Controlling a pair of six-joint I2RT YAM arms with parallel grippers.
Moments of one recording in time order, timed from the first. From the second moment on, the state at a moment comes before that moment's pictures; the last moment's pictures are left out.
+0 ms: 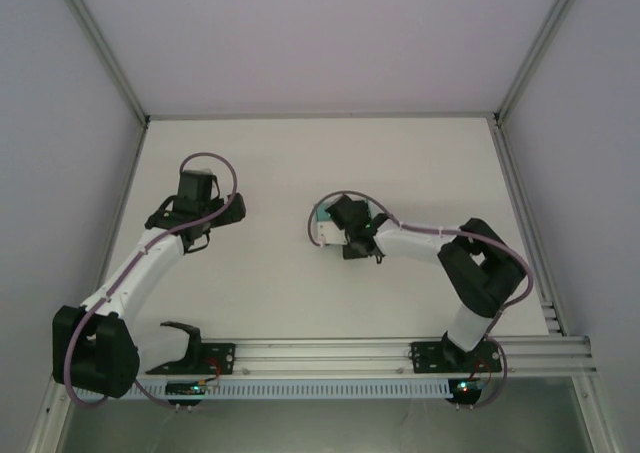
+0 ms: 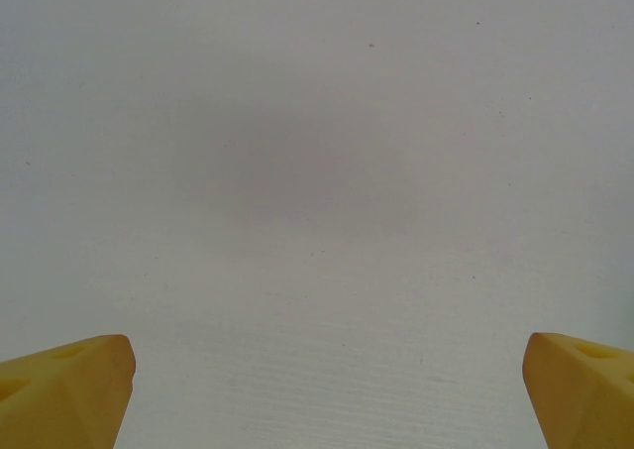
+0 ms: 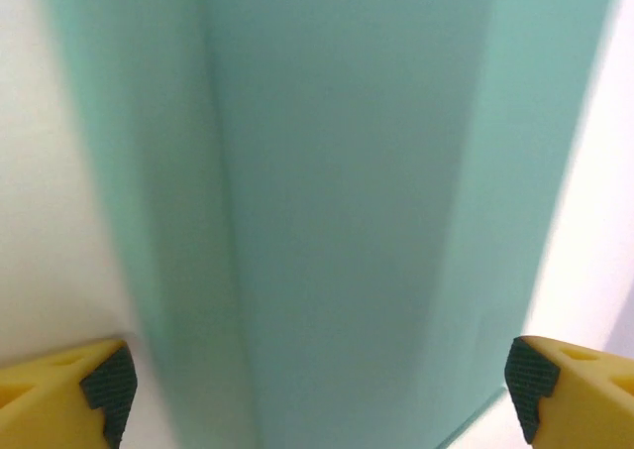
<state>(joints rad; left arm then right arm) -0.26 1.17 0.84 -0.52 -0.15 -0.42 0.79 1.68 0.94 -0.30 0.38 -0.98</state>
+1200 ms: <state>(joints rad) 0.04 1.48 0.32 0.80 -0.12 -0.05 0.02 1.54 0.35 0.69 0.02 -0.02</state>
